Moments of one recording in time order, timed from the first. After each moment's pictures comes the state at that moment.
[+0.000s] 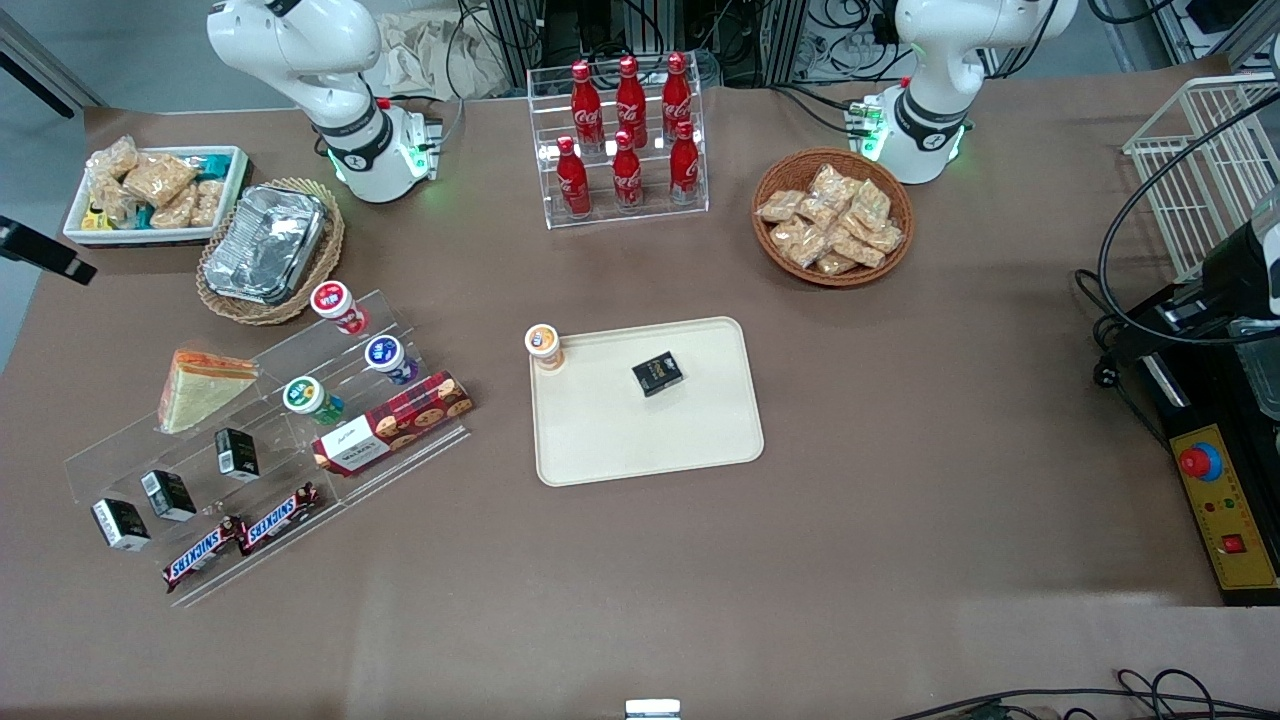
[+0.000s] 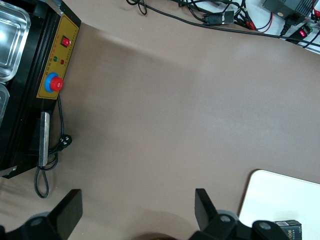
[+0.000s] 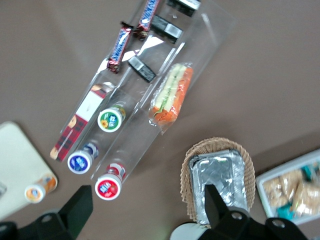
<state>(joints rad) -0.07 -0.13 -0.11 -1.67 -0.02 1.48 0.32</state>
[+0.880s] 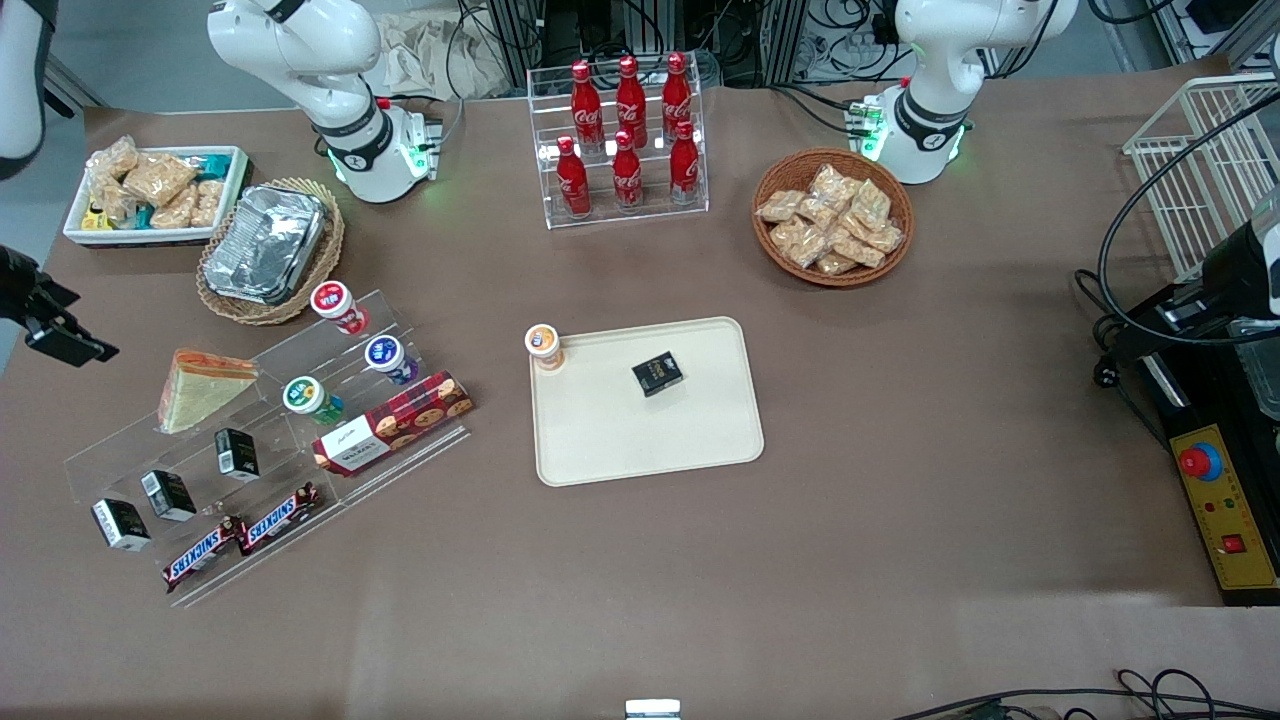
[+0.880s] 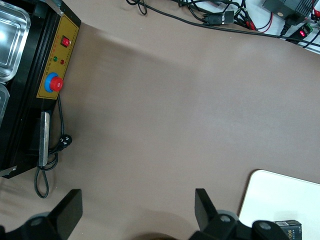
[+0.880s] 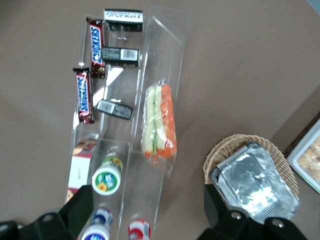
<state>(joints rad) -0.12 -0.06 -0.10 -1.82 -0.06 1.74 0.69</state>
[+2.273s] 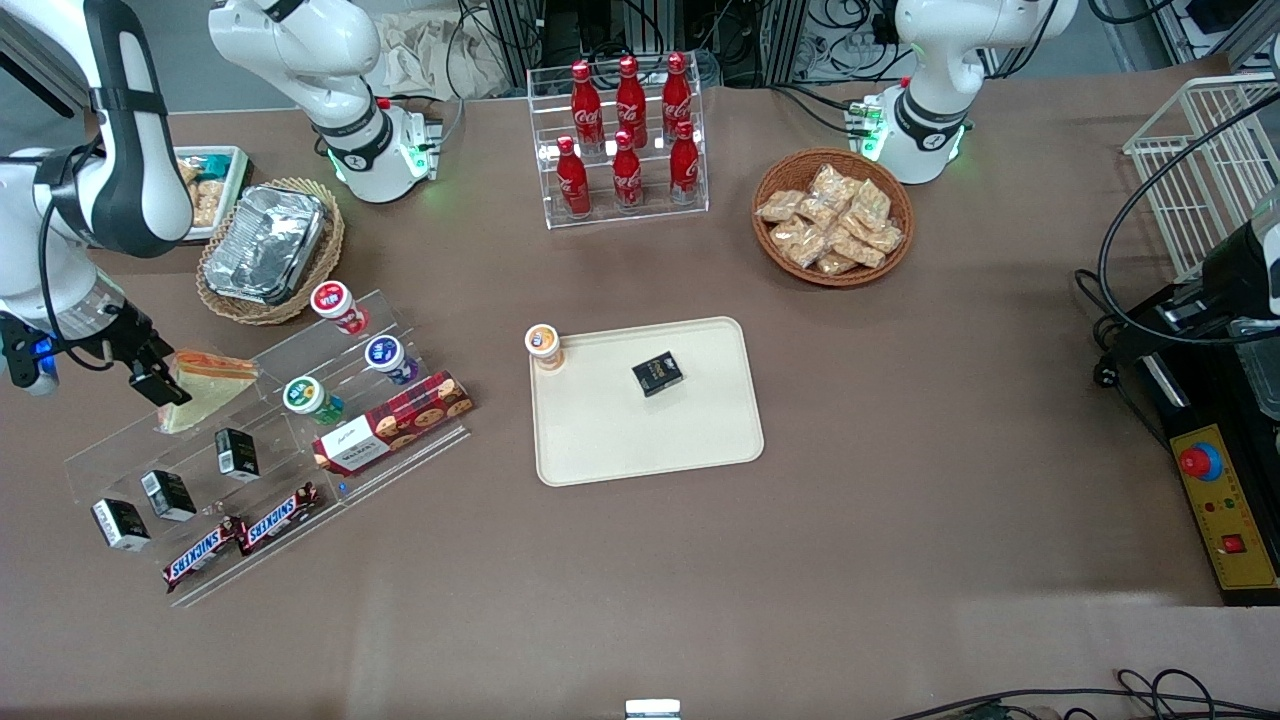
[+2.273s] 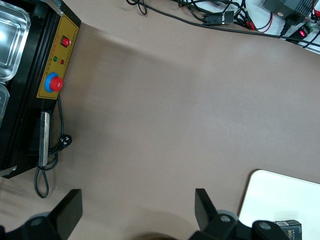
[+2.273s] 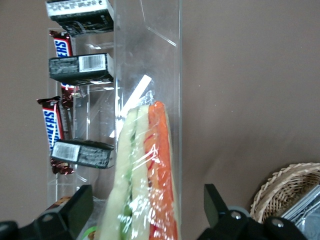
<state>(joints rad) -0.17 -0.06 -0.11 -2.32 -0.06 2.40 0.78</state>
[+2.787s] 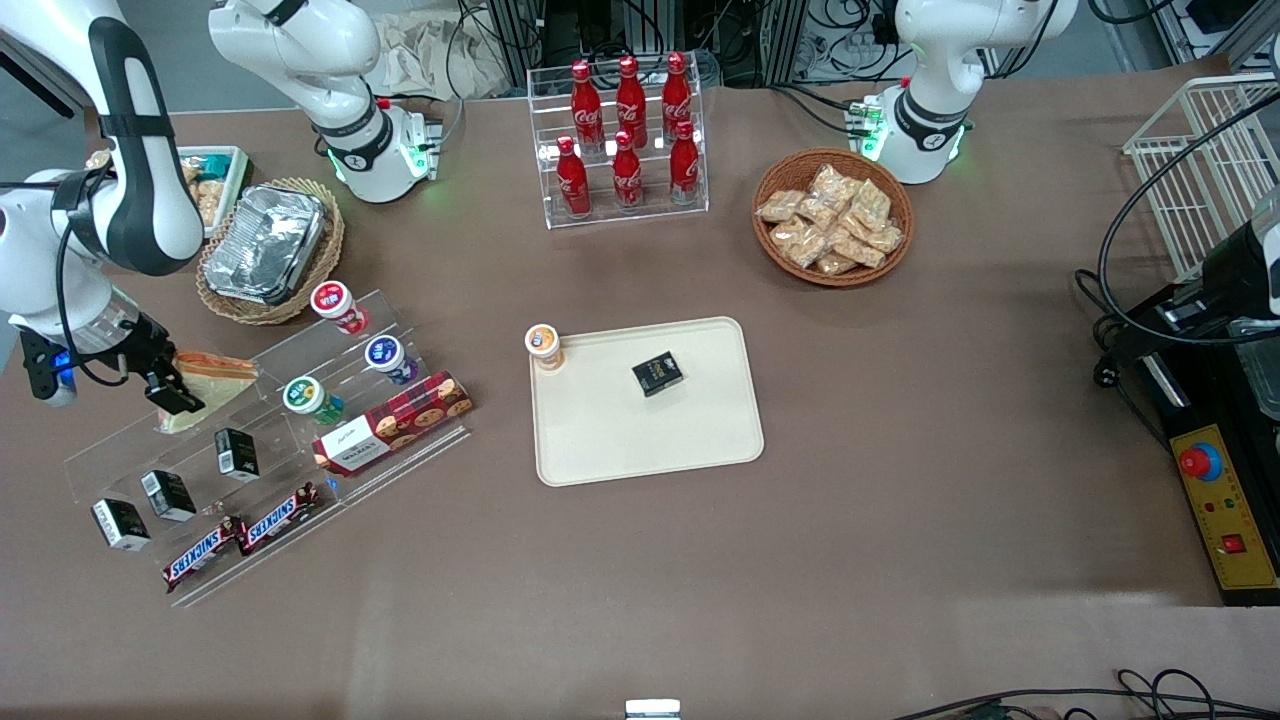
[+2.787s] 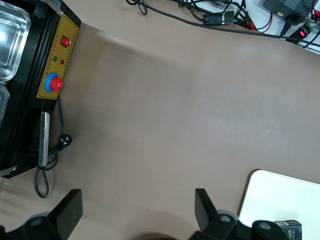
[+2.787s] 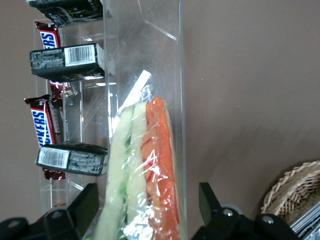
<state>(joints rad) -0.17 0.00 -0.11 -2.32 -0.03 2.44 0.79</state>
